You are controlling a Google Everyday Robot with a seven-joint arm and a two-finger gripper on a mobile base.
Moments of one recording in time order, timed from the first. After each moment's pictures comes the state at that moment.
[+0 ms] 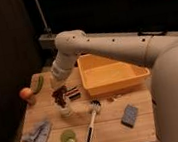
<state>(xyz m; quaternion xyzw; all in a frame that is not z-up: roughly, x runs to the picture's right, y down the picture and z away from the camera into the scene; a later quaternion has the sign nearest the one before) -0.166 0.022 0.683 -0.44 -0.09 0.43 0.79</state>
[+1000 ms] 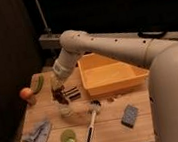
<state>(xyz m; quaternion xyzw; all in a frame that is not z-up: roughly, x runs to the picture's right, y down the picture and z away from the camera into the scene) -0.165 0.026 0.693 -0.47 -0.09 0.46 0.75</state>
